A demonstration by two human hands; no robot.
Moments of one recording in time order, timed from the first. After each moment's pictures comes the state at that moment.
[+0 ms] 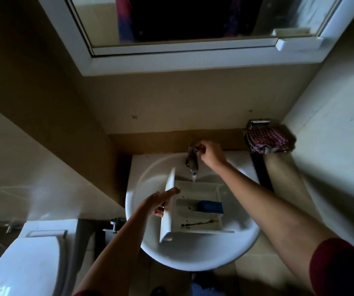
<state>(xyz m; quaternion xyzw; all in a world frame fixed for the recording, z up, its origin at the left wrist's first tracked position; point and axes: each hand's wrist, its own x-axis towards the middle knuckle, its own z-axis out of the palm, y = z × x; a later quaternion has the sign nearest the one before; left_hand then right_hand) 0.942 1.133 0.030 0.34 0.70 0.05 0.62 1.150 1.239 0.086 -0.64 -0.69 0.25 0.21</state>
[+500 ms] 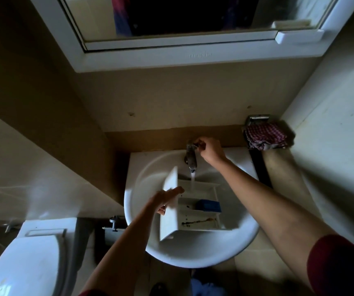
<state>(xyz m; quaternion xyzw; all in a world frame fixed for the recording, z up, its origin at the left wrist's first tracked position) 0.961 1.134 0.023 0.40 0.75 0.01 0.52 1.153 1.244 0.081 -0.64 -0.68 0.27 0.24</state>
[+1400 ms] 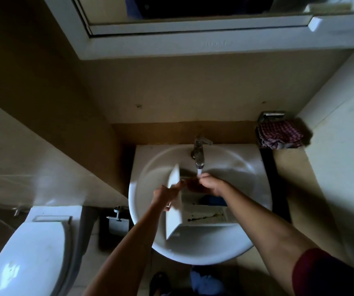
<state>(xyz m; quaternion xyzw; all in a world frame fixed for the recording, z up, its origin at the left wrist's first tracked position) 0.967 1.130 0.032 0.34 0.80 0.04 0.49 1.131 1.183 0.012 -0.63 -0.35 0.68 0.10</state>
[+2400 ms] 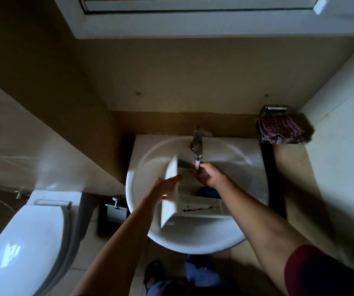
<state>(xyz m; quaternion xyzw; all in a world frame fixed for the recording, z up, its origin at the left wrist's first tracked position) 0.969 1.120 0.026 0.25 0.76 0.15 0.58 1.135 1.192 -0.013 -0.54 0.04 0.77 0.34</state>
